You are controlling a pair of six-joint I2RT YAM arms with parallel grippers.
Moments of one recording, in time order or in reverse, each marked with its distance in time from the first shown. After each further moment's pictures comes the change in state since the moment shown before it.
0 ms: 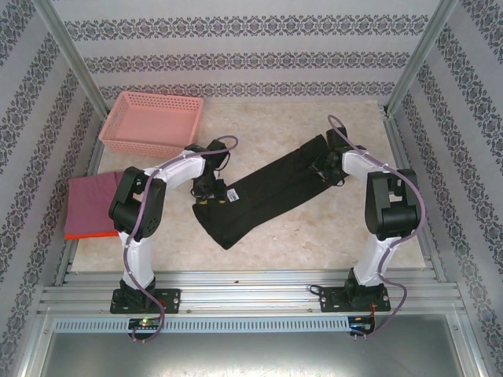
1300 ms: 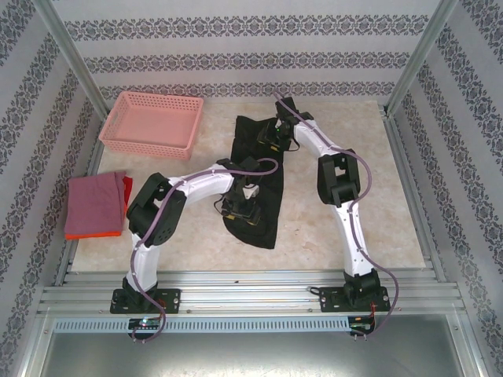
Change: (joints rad) left arm -0.253 0.040 0.047 0.019 0.148 0.171; right arm 0.201 0.646 0.994 -0.232 -0.195 -0.185
